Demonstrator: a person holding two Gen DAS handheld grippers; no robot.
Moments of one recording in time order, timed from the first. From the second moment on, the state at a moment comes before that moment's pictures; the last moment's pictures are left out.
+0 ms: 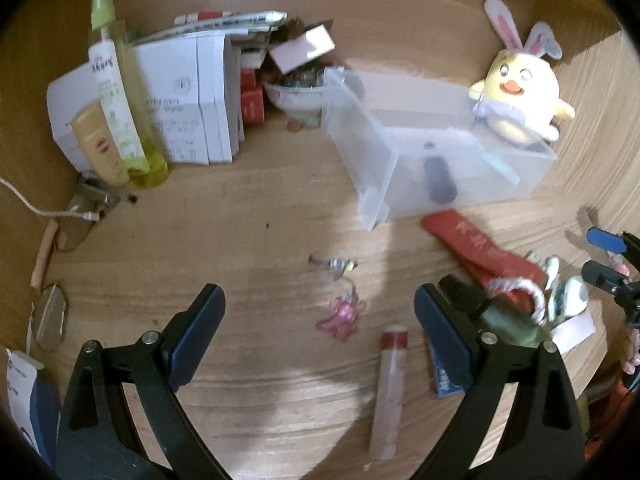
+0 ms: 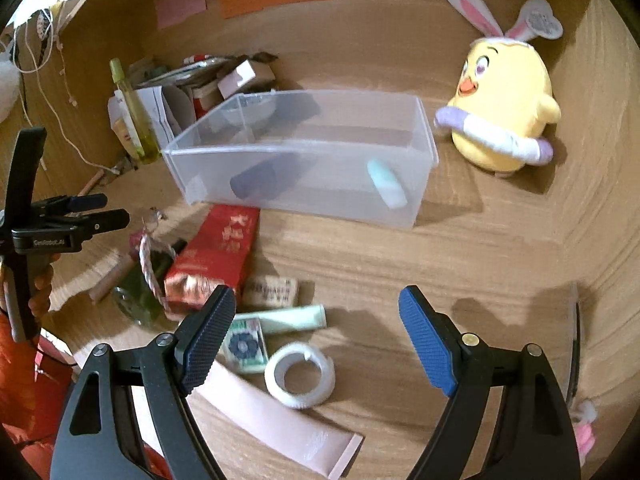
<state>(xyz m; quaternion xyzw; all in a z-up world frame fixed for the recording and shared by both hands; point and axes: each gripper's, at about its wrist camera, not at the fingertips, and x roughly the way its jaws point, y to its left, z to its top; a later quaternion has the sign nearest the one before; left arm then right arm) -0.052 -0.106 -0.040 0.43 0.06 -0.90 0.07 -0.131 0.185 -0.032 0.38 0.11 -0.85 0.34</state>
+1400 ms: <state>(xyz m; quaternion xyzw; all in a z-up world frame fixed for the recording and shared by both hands) -0.049 -0.098 -0.049 0.43 0.06 -0.90 0.06 -0.121 0.208 -0.057 0.40 0.06 -0.84 0.35</state>
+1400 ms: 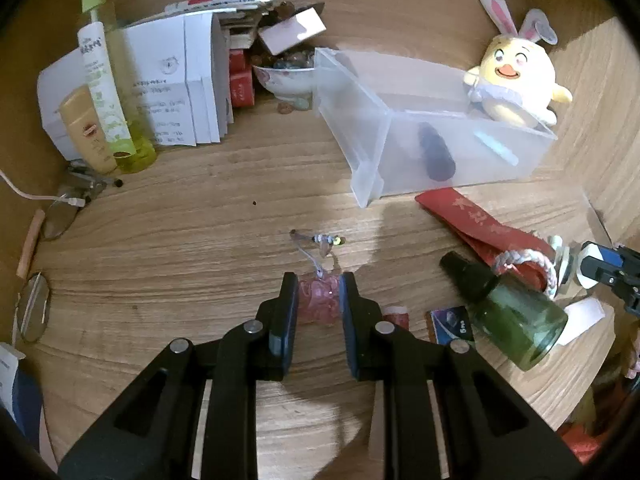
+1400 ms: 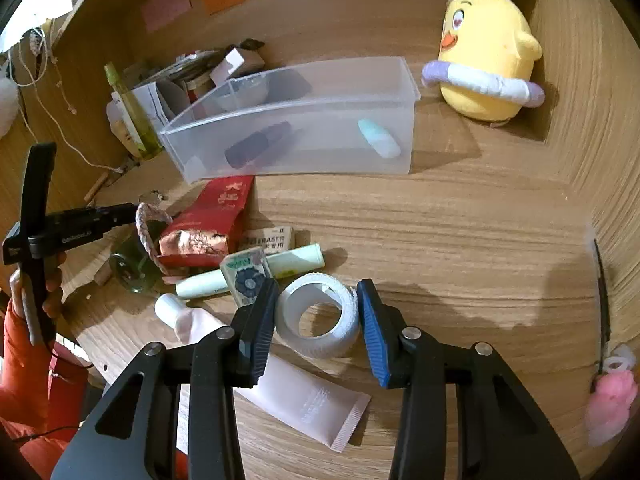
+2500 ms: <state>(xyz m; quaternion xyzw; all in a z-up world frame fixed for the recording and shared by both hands) -0.066 -0.070 0.072 0.28 0.07 -0.96 0.04 -0.174 0.164 0.031 0.30 0.06 -0.87 0.39</state>
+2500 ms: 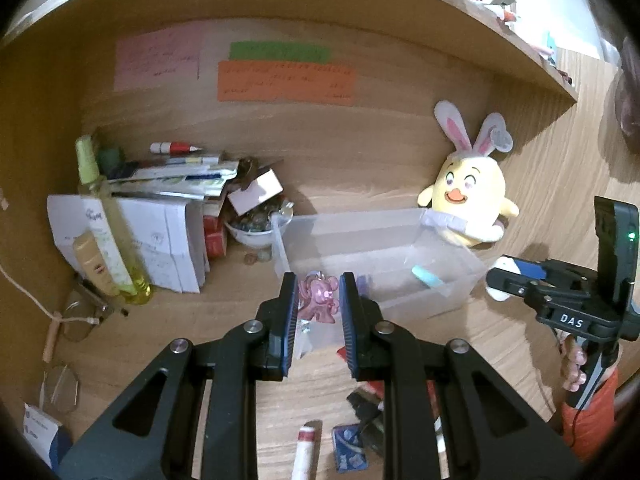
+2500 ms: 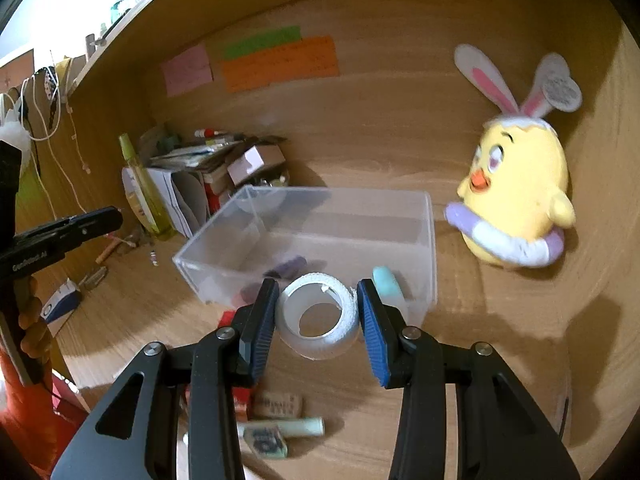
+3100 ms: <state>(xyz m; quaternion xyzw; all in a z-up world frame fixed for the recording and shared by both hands) -0.121 -0.066 0.091 0.27 0.09 -0.96 0.01 -0.221 0.113 0.056 0.30 0.06 -0.87 0.39</state>
